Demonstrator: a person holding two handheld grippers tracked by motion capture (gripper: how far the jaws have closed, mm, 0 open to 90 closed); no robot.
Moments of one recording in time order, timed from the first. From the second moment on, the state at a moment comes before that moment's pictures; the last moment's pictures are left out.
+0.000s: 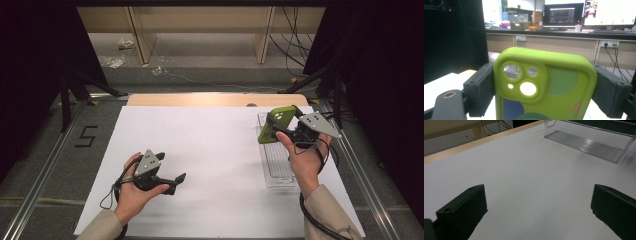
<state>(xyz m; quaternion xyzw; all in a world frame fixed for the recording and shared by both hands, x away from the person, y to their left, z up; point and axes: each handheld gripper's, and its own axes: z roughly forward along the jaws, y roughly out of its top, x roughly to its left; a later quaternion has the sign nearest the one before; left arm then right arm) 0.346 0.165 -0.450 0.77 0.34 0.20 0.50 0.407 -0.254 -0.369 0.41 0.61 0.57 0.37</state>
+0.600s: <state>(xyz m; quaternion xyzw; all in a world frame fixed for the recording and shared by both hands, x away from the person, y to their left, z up) 0.346 0.165 -0.450 0.77 0.34 0.20 0.50 0.409 -0.260 -0.369 0.42 0.60 0.56 0.38</state>
